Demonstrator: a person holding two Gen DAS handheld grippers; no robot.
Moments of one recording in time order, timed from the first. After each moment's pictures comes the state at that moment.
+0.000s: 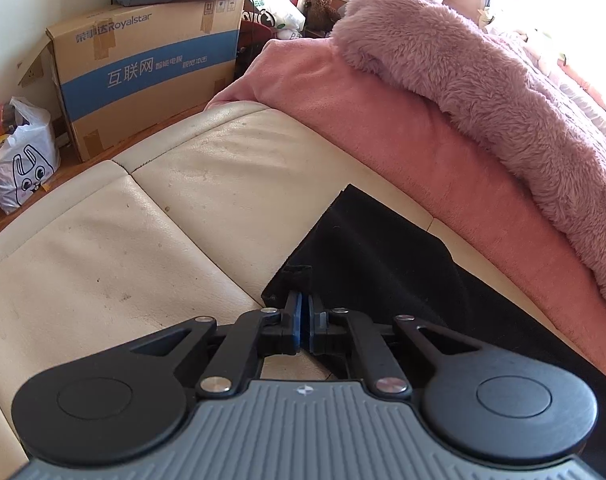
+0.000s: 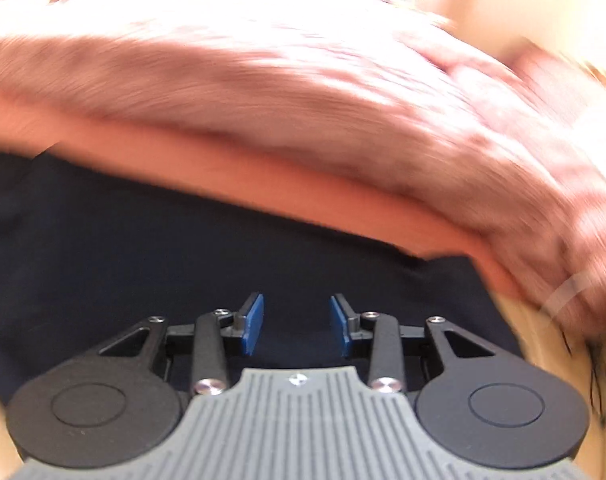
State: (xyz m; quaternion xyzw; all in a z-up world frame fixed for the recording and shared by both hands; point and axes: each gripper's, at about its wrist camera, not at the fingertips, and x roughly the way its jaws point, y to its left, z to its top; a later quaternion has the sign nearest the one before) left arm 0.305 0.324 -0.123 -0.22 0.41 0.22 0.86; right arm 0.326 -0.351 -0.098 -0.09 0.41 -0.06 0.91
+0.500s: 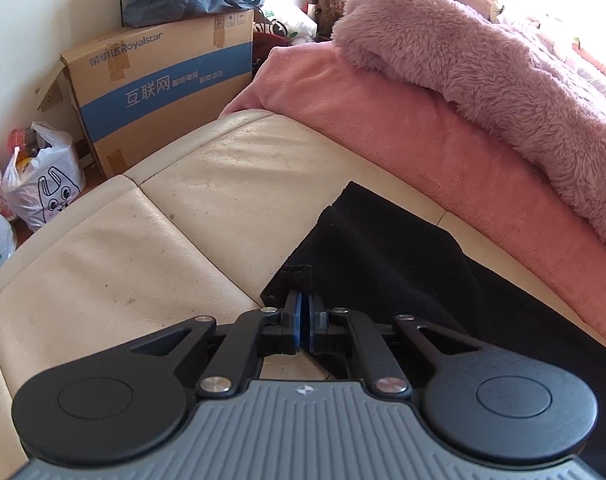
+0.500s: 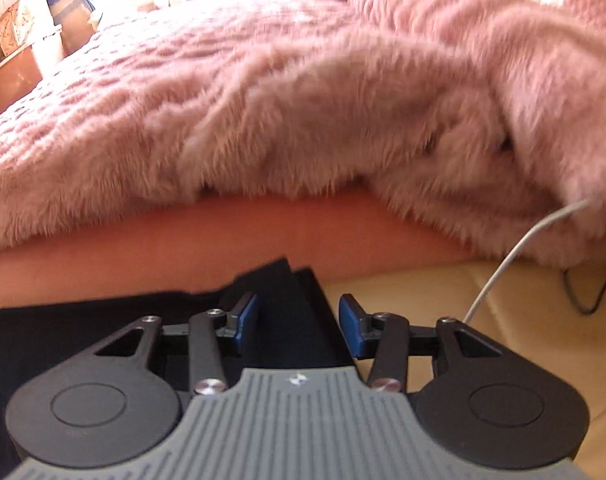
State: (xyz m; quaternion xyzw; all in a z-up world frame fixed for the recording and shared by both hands) left arm 0.316 0.303 -0.123 -0.17 0.42 0.27 0.85; right arm 0.389 -0.522 -0.135 0.09 0.45 -0.07 0.89
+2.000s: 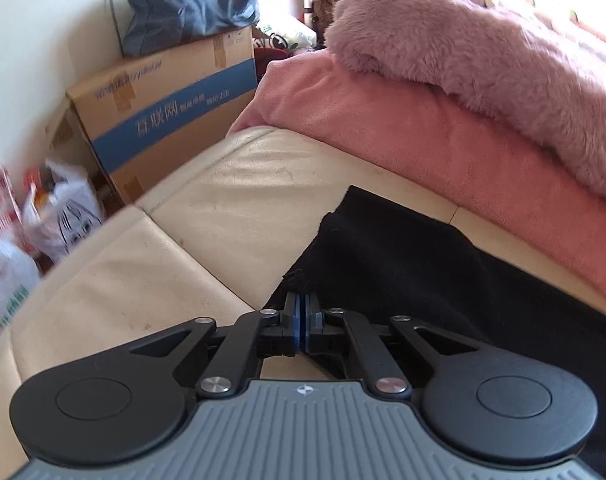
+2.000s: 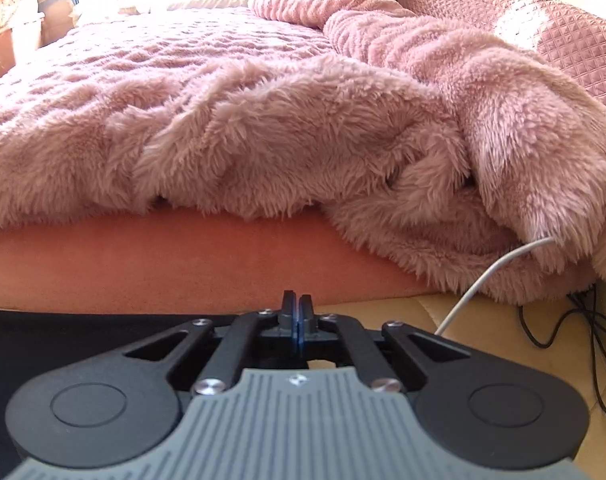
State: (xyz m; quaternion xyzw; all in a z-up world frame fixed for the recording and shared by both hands) left arm 0.325 0.293 -0.123 -0.09 0.43 0.28 0.86; right arm 0.390 -0.513 -0.128 -0.02 0.40 -0.15 0.90
